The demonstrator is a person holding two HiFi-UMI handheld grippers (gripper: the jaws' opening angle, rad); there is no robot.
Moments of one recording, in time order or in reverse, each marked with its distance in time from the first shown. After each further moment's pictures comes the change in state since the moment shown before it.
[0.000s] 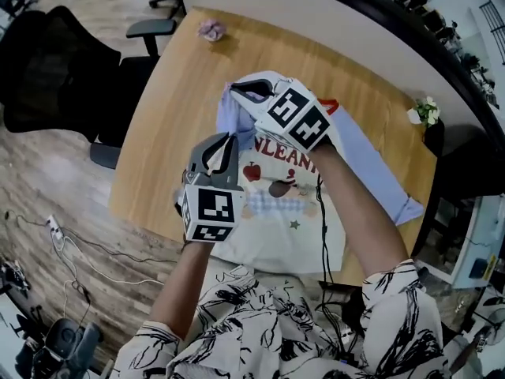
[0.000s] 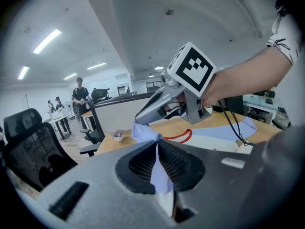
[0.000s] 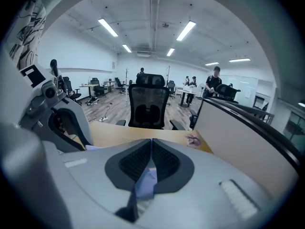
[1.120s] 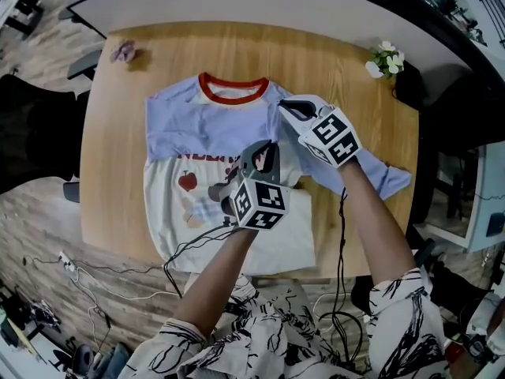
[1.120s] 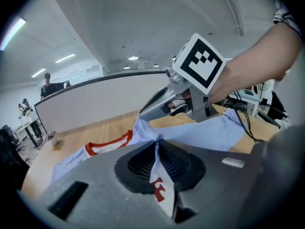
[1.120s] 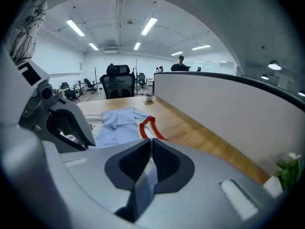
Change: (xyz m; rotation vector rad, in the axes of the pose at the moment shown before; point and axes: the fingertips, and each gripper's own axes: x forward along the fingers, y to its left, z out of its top) left arm 0.160 -0.288 -0.013 0.124 0.102 -0.269; right arm -0.204 -0.080 -0.294 0.271 0.082 -0.269
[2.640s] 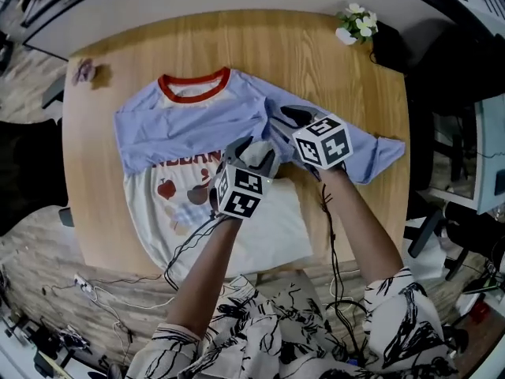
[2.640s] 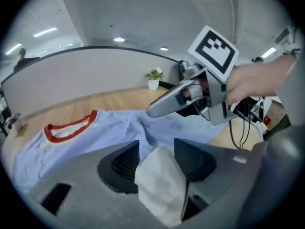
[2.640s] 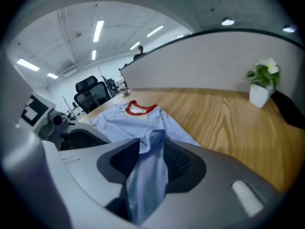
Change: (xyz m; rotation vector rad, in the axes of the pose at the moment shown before) left arm 0.046 -0.061 -0.047 -0.033 0.141 -0.296; right arm -0.033 -0.001 -0.111 0.528 0.084 -0.117
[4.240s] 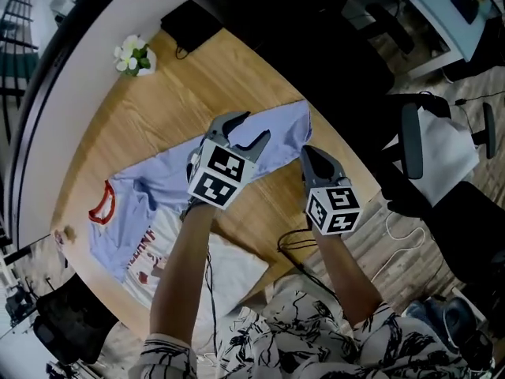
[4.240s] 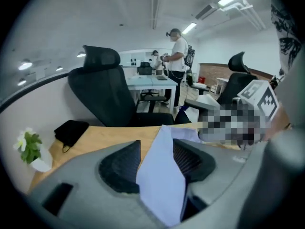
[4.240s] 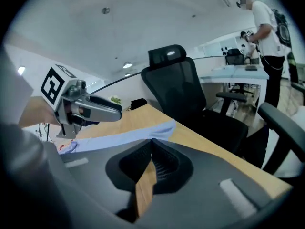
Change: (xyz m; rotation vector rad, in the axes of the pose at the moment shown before) left arm 0.153 -0.332 0.160 0.707 0.056 -0.544; right arm -0.344 -0.143 -0.263 0.709 -0.537 -0.799
